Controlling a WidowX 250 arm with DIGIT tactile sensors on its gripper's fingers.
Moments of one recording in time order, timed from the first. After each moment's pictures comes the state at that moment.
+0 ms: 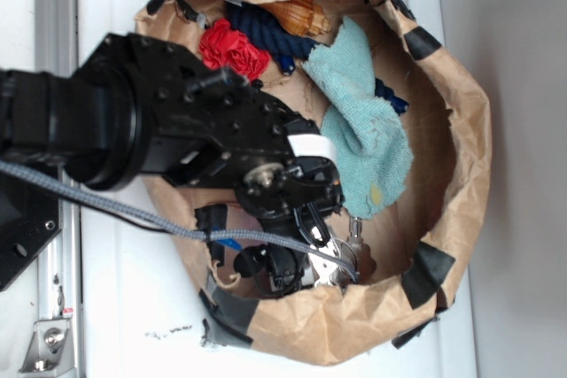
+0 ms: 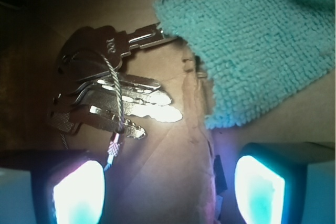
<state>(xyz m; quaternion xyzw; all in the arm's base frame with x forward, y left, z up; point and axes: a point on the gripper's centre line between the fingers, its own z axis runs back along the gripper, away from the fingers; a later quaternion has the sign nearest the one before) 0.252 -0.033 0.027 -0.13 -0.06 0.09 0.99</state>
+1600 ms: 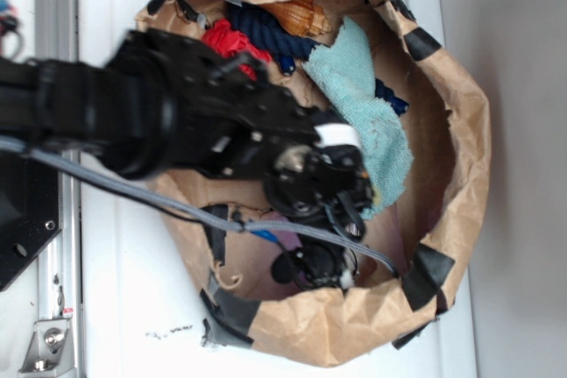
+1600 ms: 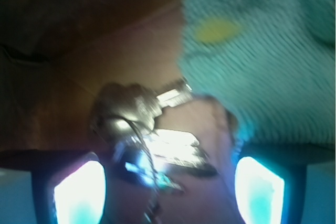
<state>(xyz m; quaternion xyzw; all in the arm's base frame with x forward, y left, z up) 0.281 -0.044 0.029 -0.18 -0.08 0.13 0.97</state>
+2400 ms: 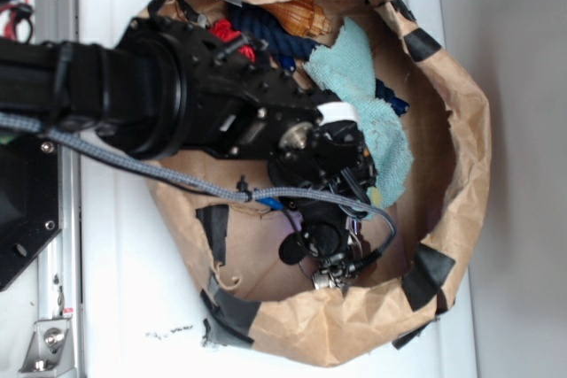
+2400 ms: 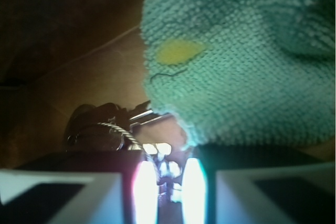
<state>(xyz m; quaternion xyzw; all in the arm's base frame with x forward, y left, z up) 0.275 -0.048 0.021 -0.18 -0.09 0.13 0.97</state>
